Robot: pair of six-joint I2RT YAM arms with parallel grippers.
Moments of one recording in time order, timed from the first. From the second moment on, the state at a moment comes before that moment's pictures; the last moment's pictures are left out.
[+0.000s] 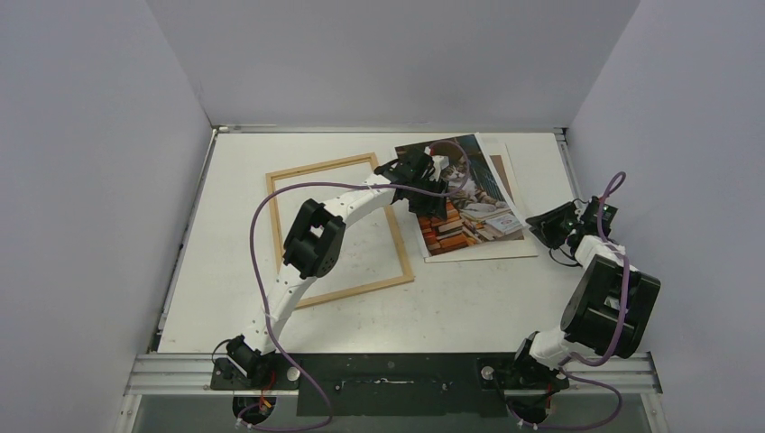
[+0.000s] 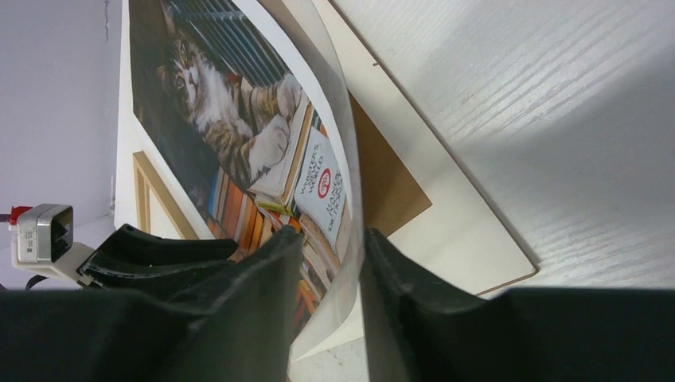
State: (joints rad) left arm -0.72 2.53 2.18 -0.55 0.34 -0.40; right arm -0.47 1.48 0.74 -0.07 -0.49 0.71
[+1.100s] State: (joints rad) left arm -0.62 2.31 2.11 -0.76 0.32 -0.38; right arm -0.23 1.06 1.13 -0.61 0.22 0.43
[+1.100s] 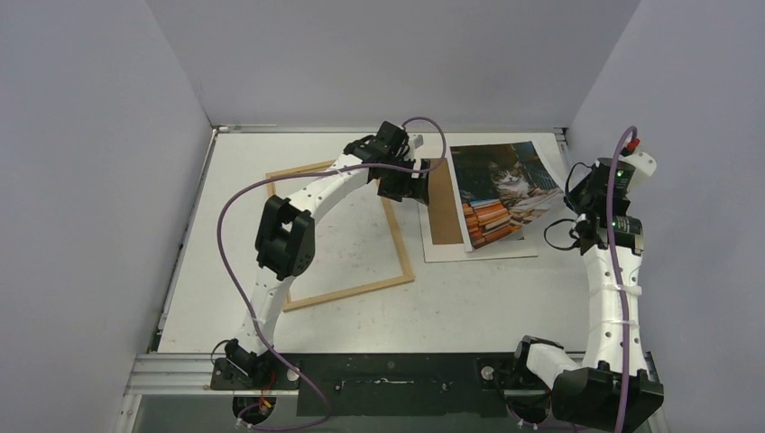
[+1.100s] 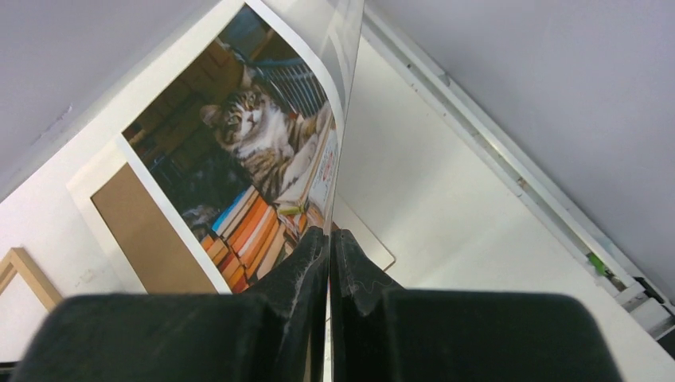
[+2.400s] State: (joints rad) left arm -0.79 1.40 1.48 -0.09 0.31 -0.17; right arm -0.16 1.17 1.84 -1.01 0.06 0.90
